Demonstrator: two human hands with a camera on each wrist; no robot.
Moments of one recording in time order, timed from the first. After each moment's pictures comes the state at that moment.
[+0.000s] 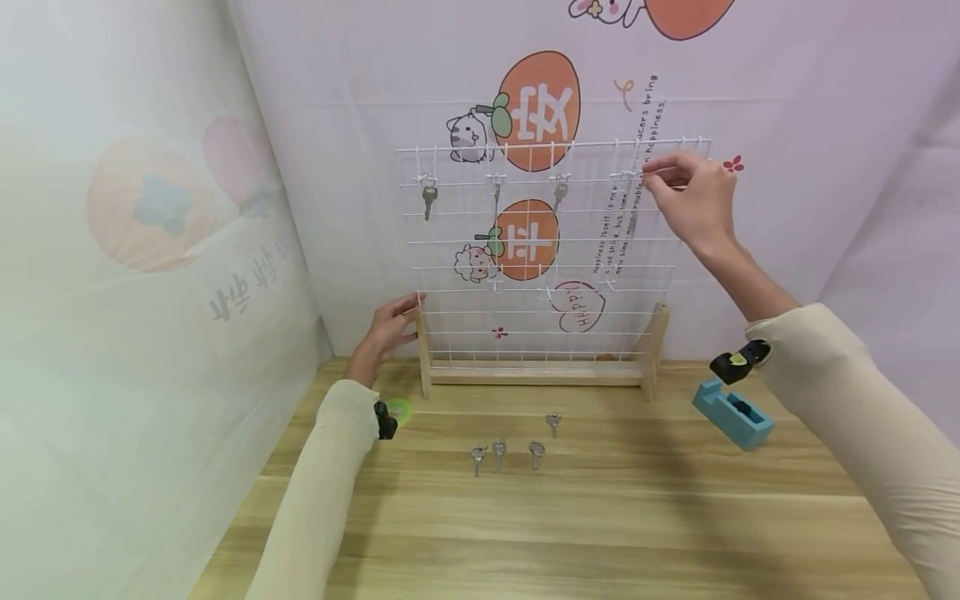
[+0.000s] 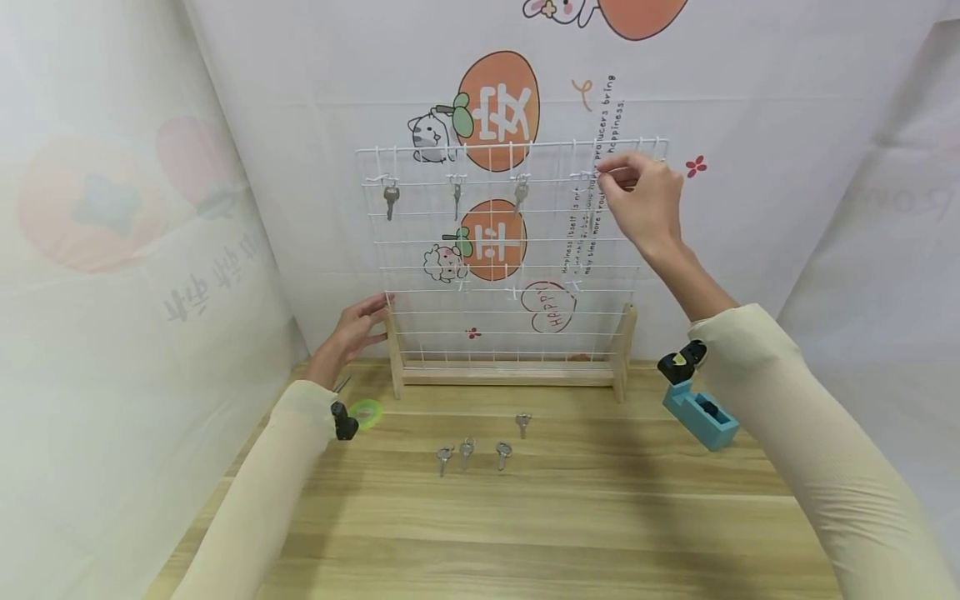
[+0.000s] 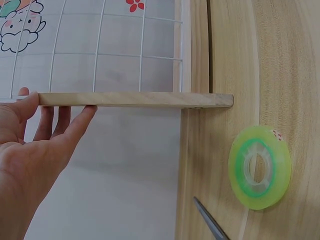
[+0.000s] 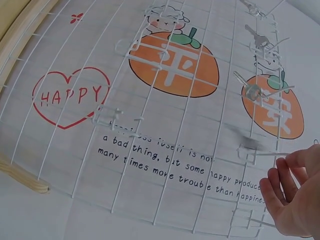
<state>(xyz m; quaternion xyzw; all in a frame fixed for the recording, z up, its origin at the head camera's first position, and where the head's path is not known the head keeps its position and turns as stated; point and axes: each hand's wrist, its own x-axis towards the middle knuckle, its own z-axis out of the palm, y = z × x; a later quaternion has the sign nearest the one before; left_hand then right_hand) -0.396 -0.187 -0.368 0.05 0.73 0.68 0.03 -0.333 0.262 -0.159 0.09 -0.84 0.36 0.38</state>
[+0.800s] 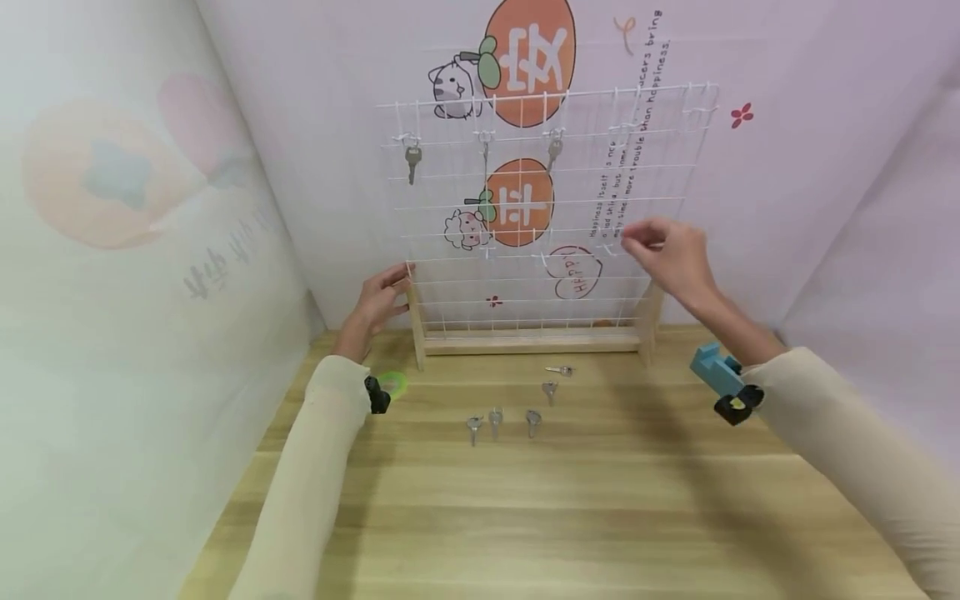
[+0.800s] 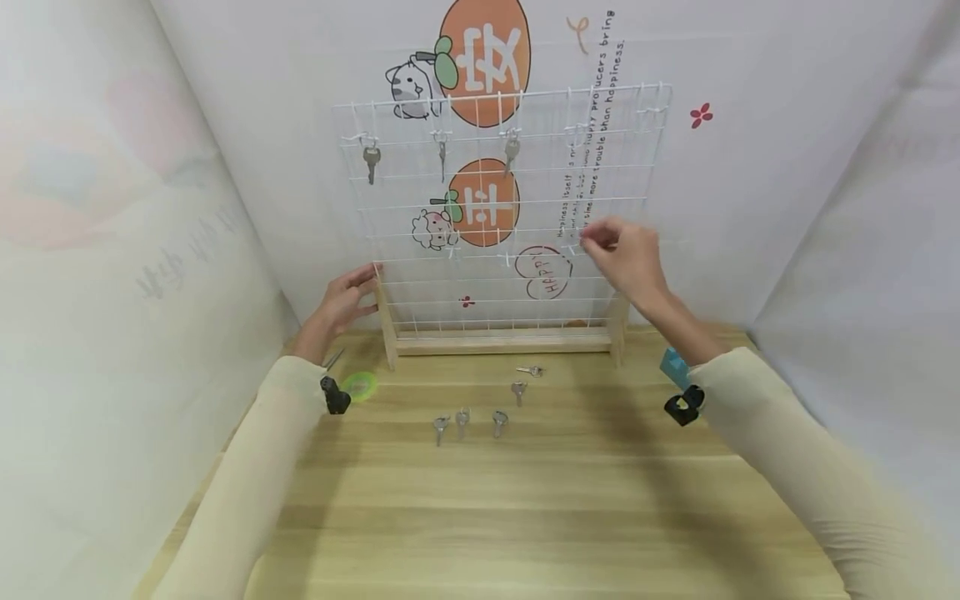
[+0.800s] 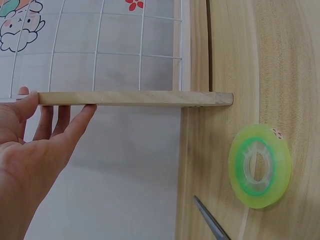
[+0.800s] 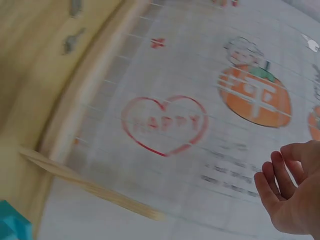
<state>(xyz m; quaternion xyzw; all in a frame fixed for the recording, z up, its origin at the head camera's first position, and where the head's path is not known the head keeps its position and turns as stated) -0.391 -0.184 -0.350 0.04 0.72 0.69 0.06 -0.332 0.276 -0.279 0.16 -0.88 0.35 0.28</state>
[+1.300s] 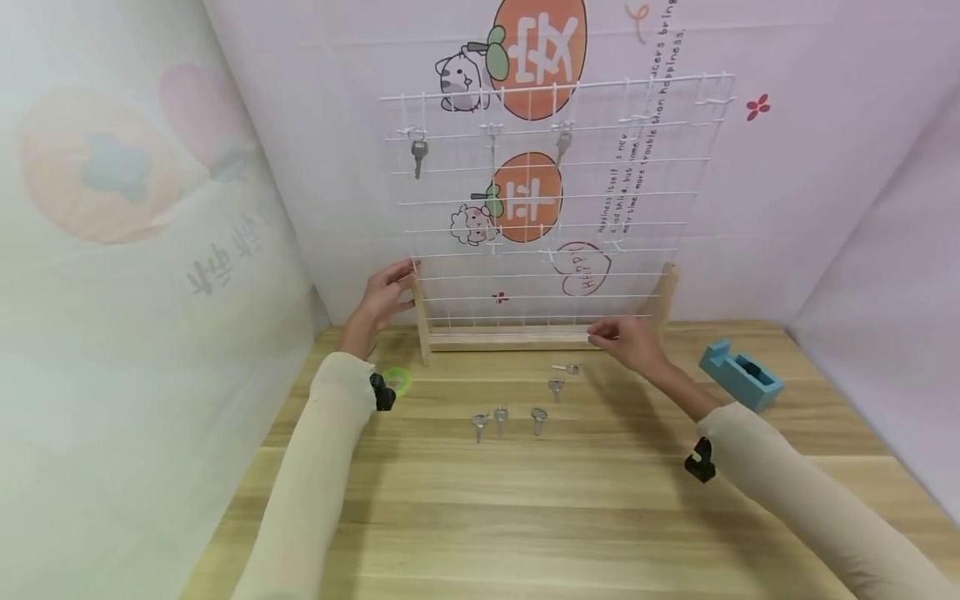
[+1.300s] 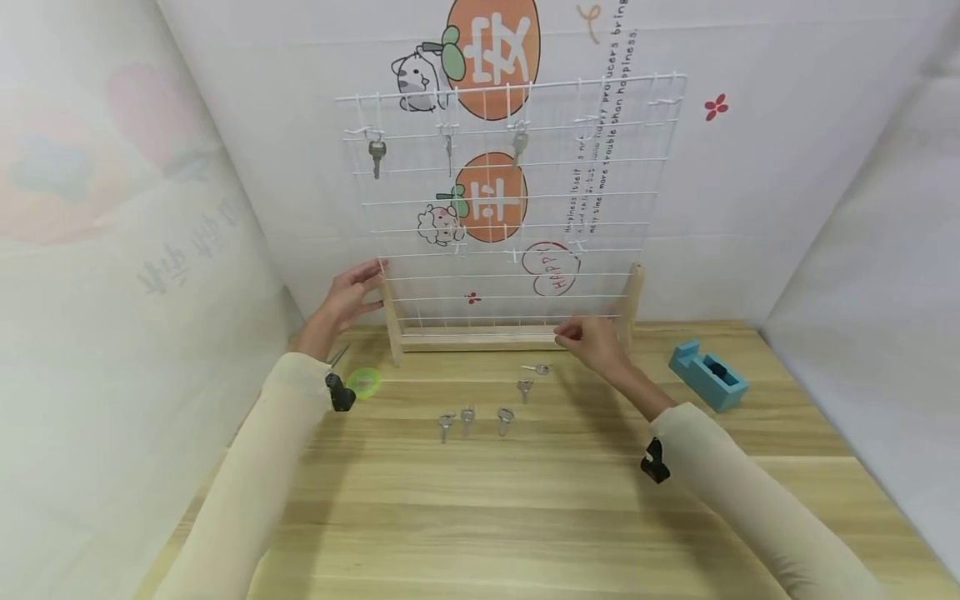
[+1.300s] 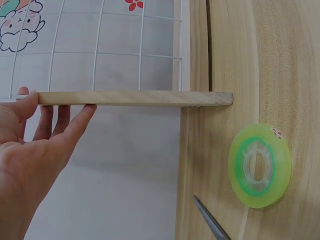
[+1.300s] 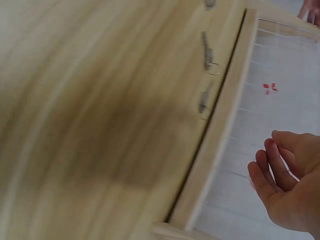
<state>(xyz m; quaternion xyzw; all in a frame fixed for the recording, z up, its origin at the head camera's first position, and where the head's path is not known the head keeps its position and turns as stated) -0.407 -0.187 -0.366 0.05 0.72 0.69 0.03 -0.352 0.261 -0.438 0.22 -0.91 0.33 0.15</state>
